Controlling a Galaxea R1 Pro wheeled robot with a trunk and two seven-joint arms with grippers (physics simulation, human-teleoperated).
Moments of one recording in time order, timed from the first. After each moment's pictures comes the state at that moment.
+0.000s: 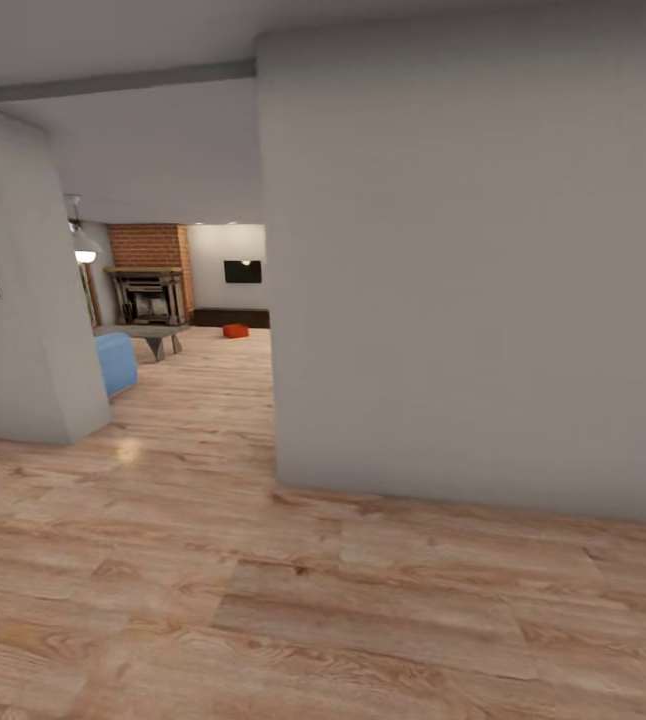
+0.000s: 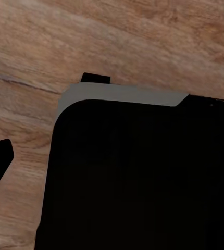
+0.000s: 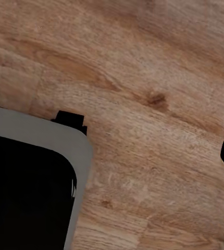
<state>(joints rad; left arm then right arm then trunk) 0.00 -0.01 0.01 -0.05 0.16 -0.11 0.01 -0.11 -0.09 0.27 0.03 -0.01 -0.17 -0.01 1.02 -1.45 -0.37</state>
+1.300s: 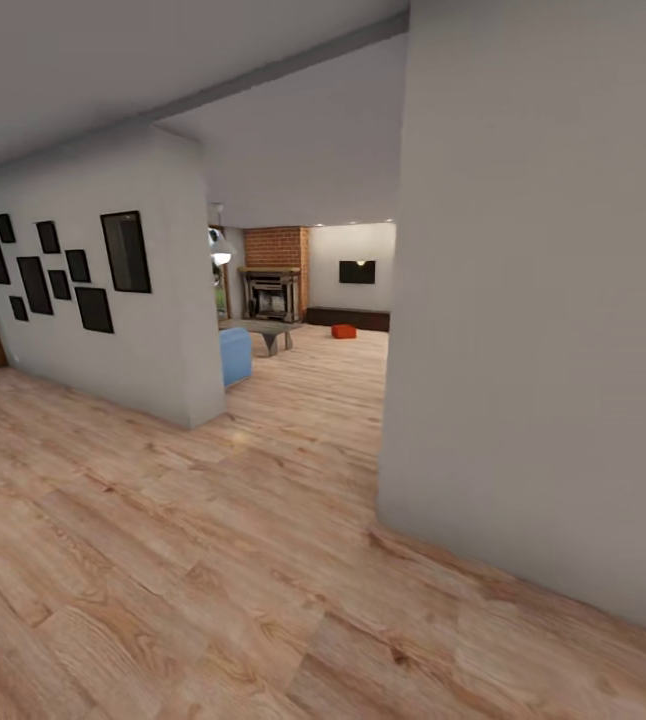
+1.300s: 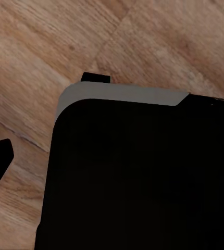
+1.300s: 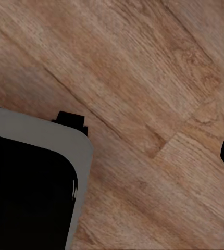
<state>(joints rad) 0.00 -0.01 0.01 -0.04 0.16 -0.11 0.01 -0.11 -0.09 0.27 0.03 -0.01 -0.17 -0.01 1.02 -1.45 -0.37</state>
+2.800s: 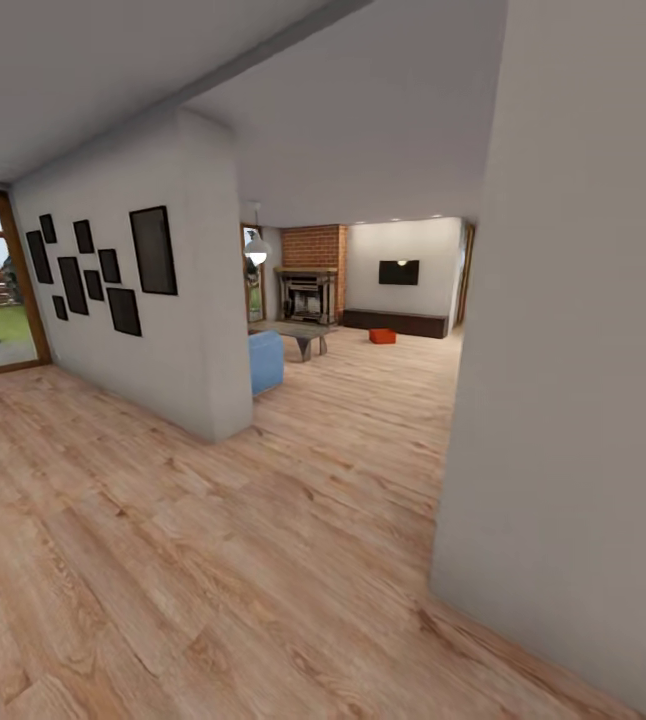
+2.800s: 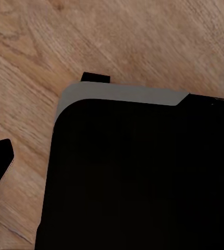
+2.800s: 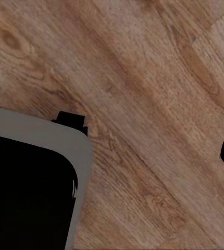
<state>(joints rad) 0.00 -0.01 0.01 -0.04 0.15 -0.11 0.01 -0.10 -0.09 0.27 0.03 -0.01 -0.17 -0.01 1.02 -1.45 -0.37</state>
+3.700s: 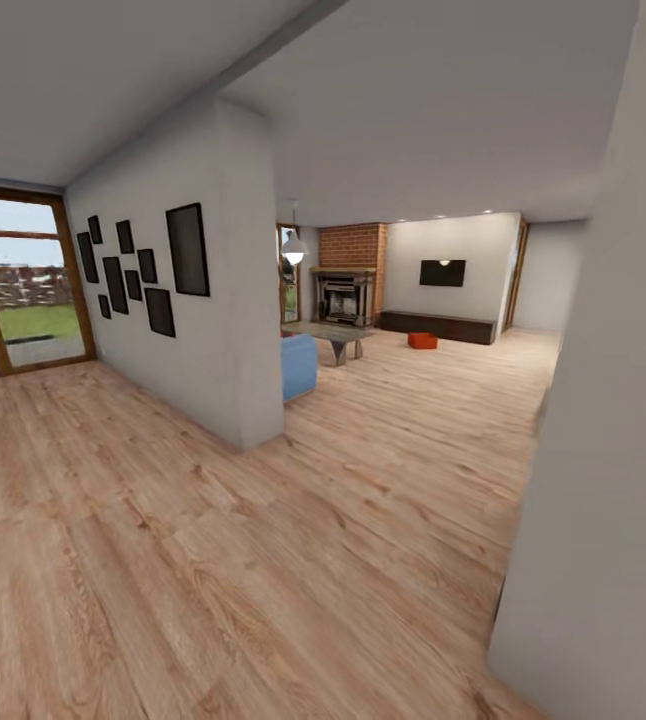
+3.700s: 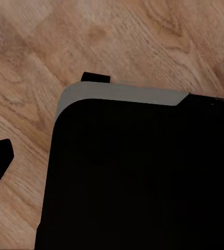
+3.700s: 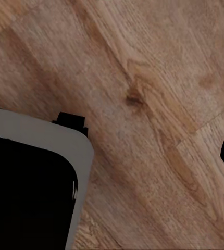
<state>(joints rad) 0.00 -0.01 0.01 -0.04 0.16 -0.11 0.01 -0.11 -0.09 0.27 0.03 -0.01 -0.17 -0.01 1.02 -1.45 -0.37</state>
